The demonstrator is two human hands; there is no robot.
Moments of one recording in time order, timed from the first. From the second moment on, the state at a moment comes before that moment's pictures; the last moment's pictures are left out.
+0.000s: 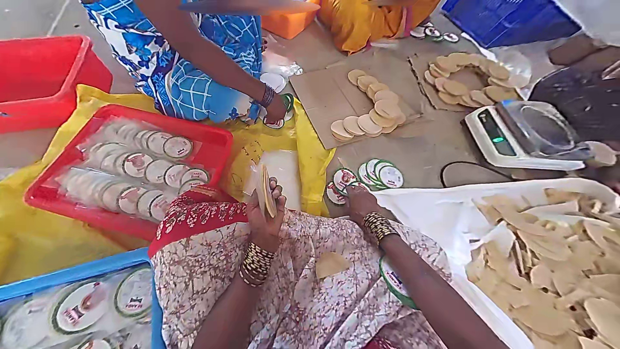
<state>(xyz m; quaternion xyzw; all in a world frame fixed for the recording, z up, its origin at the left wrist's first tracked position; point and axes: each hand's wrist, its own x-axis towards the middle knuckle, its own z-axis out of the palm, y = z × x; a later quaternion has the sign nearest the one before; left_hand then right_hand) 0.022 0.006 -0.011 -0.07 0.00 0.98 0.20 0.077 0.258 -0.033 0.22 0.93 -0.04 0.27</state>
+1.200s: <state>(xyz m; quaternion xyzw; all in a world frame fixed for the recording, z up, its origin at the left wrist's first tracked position) 0.056 0.024 -0.022 0.16 0.53 0.81 0.22 0.104 0.175 0.021 0.24 0.72 -0.64 -0.11</state>
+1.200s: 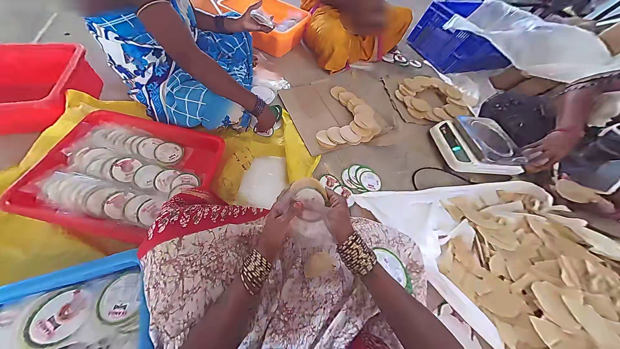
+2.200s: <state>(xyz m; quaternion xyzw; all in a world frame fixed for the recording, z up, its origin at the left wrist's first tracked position) 0.067 0.003 0.020 0.32 0.71 0.62 0.01 0.142 0.218 0.107 0.11 0.68 -0.67 -0.28</state>
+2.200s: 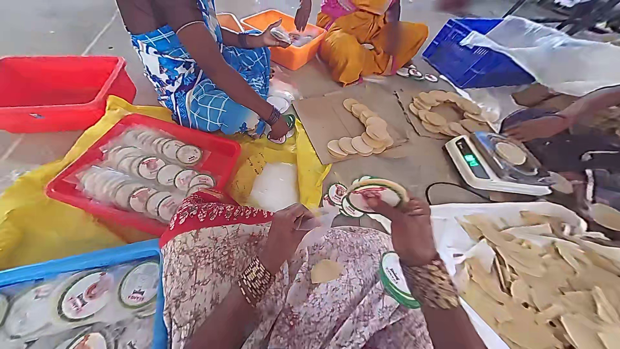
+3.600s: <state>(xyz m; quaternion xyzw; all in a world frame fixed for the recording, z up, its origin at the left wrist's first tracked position) 0.144 -0.011 0.081 0.24 0.59 0.73 0.25 0.224 0.183 0.109 -0.03 0.73 -0.65 -0.20</state>
